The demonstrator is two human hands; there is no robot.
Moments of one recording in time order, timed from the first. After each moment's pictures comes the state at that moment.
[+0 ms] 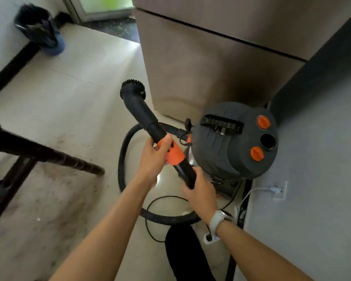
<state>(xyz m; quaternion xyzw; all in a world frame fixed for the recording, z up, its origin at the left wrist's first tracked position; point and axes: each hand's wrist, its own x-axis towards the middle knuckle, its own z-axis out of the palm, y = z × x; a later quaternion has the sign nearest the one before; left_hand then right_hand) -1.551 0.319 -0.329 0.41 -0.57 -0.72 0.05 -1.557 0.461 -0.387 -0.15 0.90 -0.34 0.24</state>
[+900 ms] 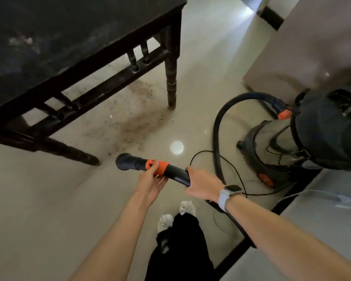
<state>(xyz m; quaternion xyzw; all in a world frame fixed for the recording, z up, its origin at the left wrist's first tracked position) -1.097 0.312 -0.445 0.61 -0.05 -0.76 0.22 -1.233 0.380 -0.417 -0.53 0.73 0.06 0.43</state>
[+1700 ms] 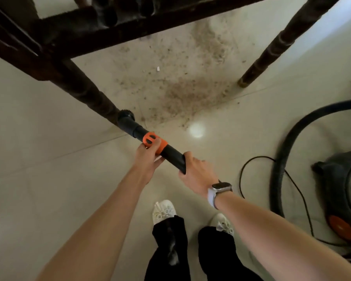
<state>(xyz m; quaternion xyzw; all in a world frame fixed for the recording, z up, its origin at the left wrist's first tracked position) -0.925 0.183 -0.710 0.66 -0.09 -0.69 0.28 -1.061 0.236 -0.699 -0.65 0.67 0.09 0.36</state>
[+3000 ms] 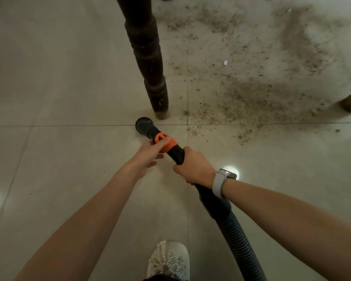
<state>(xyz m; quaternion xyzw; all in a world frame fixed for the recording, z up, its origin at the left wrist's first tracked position) -0.831 0.203 -0.956 0.74 -0.22 -0.58 0.25 -0.968 0.201 -0.949 -0.64 0.57 0.03 0.51</state>
